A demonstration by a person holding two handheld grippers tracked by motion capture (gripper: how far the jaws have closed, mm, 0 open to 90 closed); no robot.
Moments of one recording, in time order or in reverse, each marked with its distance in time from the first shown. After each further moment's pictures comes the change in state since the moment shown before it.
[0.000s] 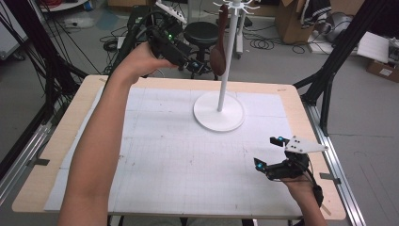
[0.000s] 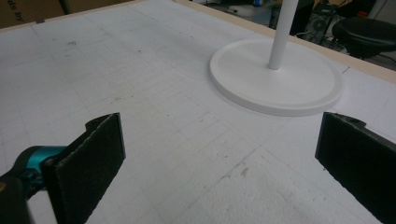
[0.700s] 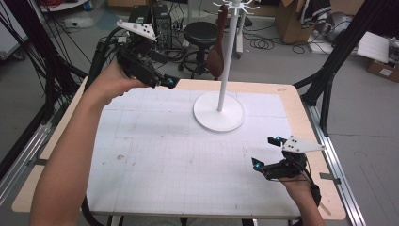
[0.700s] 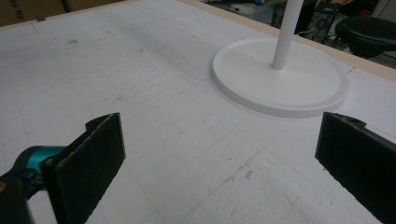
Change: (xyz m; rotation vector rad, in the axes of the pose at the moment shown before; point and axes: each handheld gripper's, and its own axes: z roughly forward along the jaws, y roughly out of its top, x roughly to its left) left arm -0.029 -0.052 -0.049 -0.075 0.051 0.039; right arm 0.003 0.001 0.005 0.008 0.006 0.001
